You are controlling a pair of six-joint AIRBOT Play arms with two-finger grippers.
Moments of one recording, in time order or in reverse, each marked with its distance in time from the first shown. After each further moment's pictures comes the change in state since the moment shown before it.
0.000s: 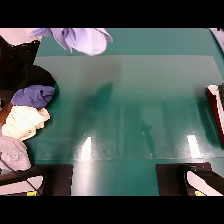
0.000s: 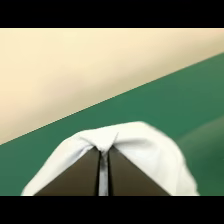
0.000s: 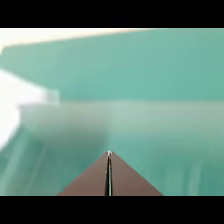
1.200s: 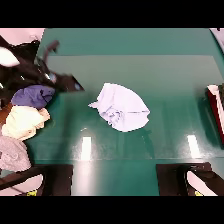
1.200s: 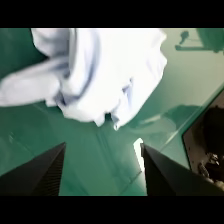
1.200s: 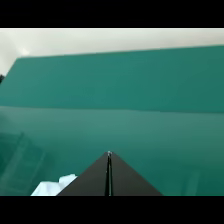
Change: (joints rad) left arm 0.064 0.089 -0.902 -0.325 -0.422 -0.112; right arm 0.000 0.083 0.000 -0.001 0.069 0.000
